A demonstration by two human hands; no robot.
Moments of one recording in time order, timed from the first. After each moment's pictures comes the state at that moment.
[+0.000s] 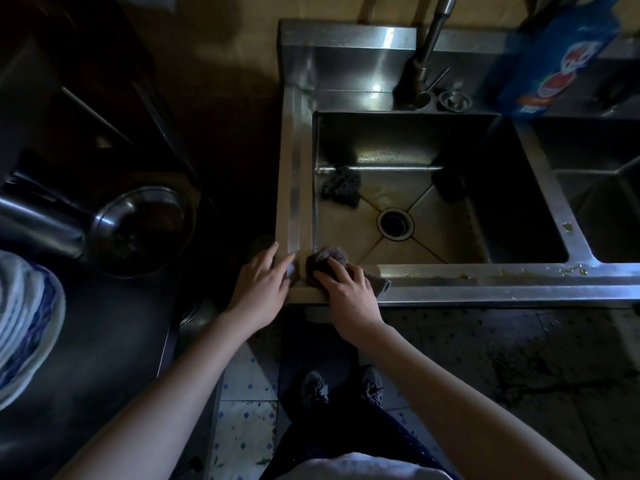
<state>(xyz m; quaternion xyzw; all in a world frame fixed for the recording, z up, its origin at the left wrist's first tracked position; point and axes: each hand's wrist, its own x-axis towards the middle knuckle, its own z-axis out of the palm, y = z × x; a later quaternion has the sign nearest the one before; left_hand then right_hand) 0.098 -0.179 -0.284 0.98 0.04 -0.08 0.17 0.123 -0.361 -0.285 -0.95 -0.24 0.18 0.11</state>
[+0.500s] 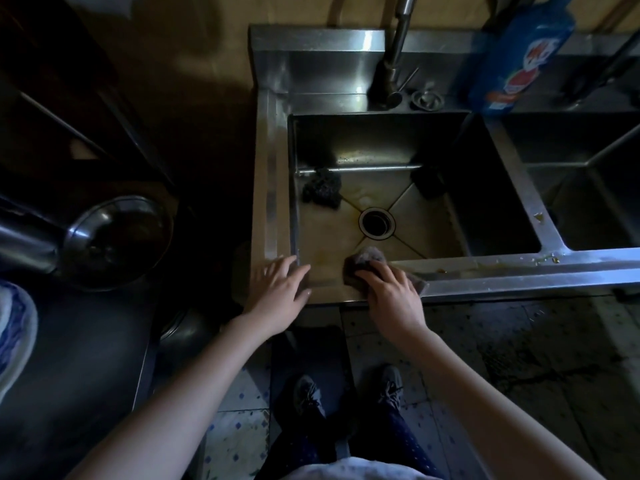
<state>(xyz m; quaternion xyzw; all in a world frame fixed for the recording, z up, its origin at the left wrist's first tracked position) 0.110 -0.230 -0.294 0.97 -0.02 -0.13 0.19 0.131 -0.453 -0.282 -0.98 -0.15 0.07 0.12</state>
